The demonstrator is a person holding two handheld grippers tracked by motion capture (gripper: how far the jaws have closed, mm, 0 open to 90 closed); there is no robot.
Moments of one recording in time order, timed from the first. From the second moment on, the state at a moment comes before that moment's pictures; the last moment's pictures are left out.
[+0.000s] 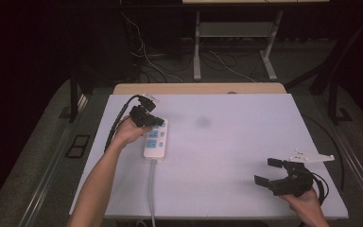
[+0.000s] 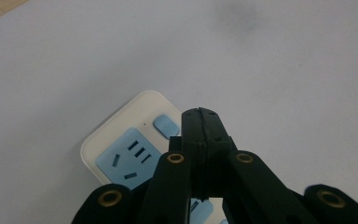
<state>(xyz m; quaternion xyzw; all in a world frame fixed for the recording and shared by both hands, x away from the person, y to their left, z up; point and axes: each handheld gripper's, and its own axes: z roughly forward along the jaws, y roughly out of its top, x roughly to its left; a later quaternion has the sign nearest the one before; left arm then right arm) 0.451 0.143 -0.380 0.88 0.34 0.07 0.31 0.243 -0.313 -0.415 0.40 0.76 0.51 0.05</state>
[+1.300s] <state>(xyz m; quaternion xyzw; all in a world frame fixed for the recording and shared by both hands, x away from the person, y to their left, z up) 0.471 0.133 -0.404 0.88 0.36 0.07 0.29 0.243 -0.317 -0.415 0.40 0.76 0.51 0.06</state>
